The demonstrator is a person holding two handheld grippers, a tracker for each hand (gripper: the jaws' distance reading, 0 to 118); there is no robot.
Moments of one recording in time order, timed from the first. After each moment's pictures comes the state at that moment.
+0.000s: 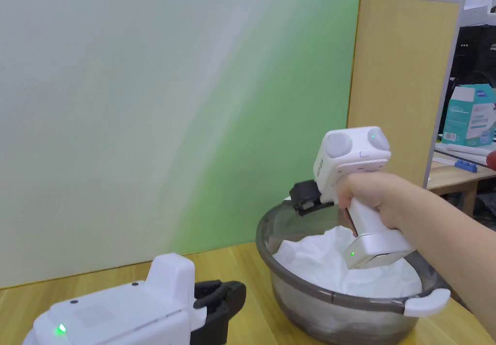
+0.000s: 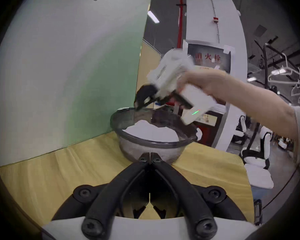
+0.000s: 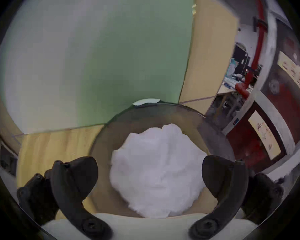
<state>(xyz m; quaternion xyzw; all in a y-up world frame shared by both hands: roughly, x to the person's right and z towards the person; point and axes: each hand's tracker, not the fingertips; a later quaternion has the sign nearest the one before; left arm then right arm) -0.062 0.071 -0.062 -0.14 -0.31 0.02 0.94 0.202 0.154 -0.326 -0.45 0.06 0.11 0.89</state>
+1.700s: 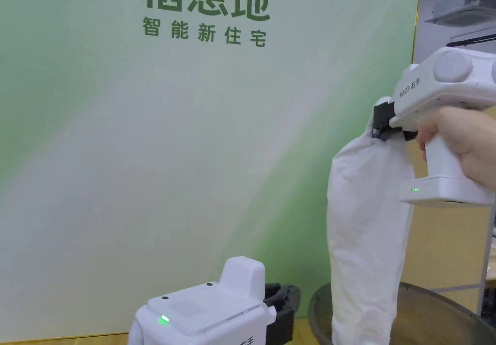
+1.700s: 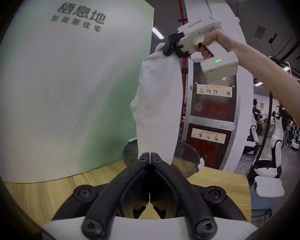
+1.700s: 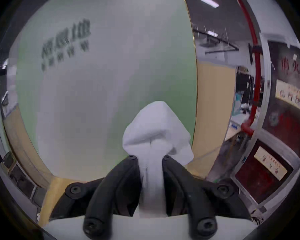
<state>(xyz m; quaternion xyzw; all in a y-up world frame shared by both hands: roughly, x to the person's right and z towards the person) -0.069 0.166 -0.033 -0.06 -0.25 0.01 0.97 0.200 0.445 -0.165 -0.14 0.11 -0.02 0.98</state>
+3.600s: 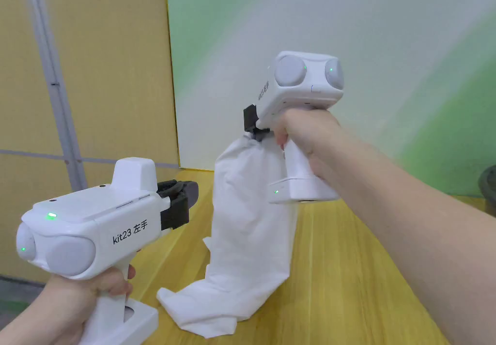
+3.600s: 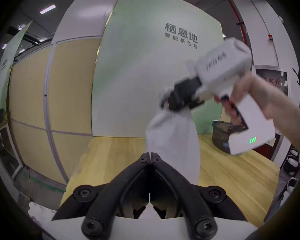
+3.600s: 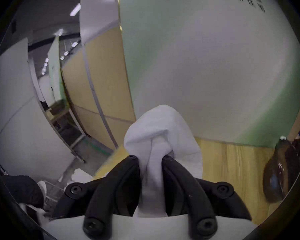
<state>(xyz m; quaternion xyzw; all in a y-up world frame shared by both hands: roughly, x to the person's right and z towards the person) -0.340 0.094 0.230 -0.10 0.07 0.05 0.99 -0.203 0.188 -0.001 -0.31 0.37 0.08 0.87</state>
